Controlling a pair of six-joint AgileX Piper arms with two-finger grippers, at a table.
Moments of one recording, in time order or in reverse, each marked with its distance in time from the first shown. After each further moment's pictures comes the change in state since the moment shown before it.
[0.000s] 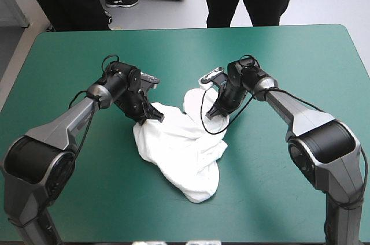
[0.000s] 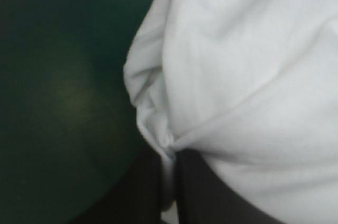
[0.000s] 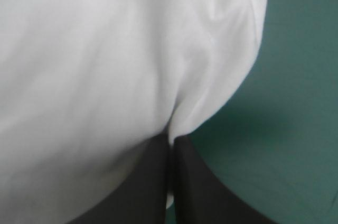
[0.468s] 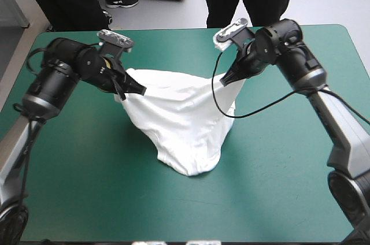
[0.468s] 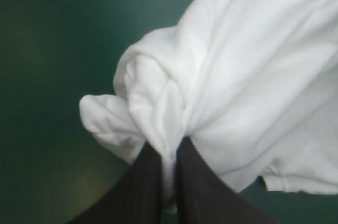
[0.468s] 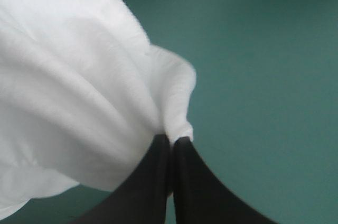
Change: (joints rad) left arm 0.004 -0.348 -0.169 0.039 0.110 -0.003; right arm 0.001 -0.316 -0.230 -0.154 0.201 0.081
